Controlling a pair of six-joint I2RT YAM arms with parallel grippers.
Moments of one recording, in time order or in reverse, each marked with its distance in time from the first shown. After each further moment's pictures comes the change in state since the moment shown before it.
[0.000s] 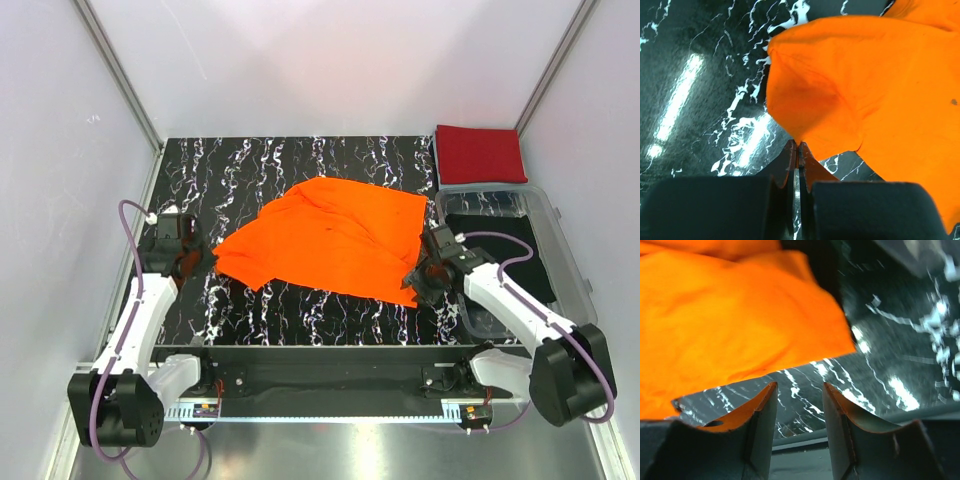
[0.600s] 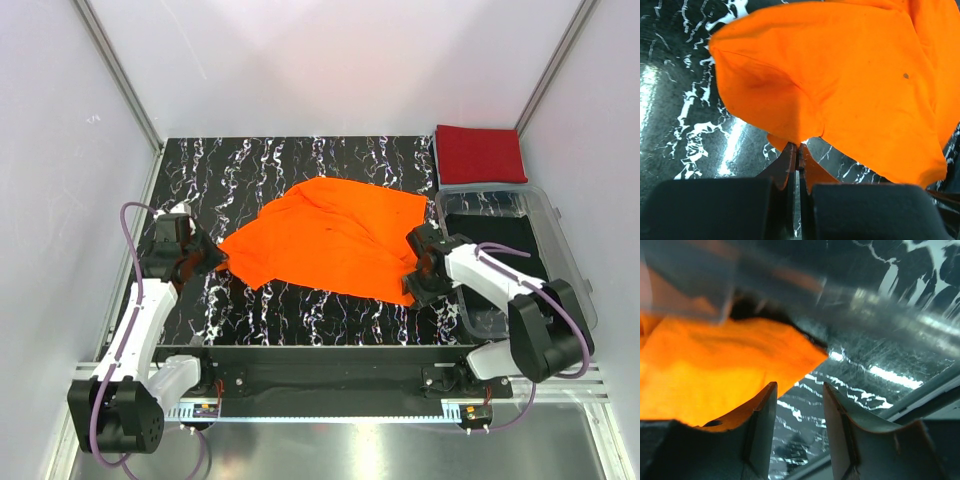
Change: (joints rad) left arm 0.000 -0.038 -0.027 0.083 0.192 0.016; right arm 0.036 0.235 0.067 -0.139 0.064 0.415
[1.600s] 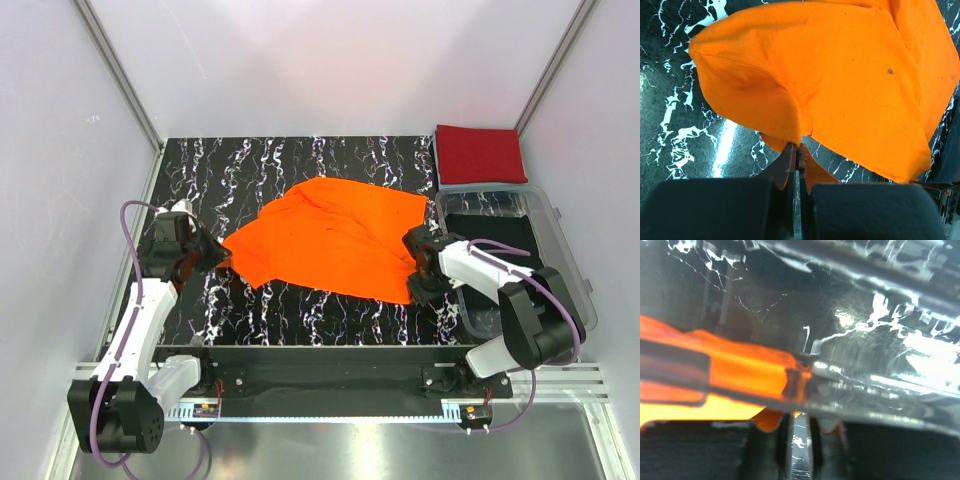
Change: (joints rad) left arm 0.000 0.000 0.003 0.027 0.054 -0.003; right arm 0.008 0.081 0.005 0.005 0.096 0.067
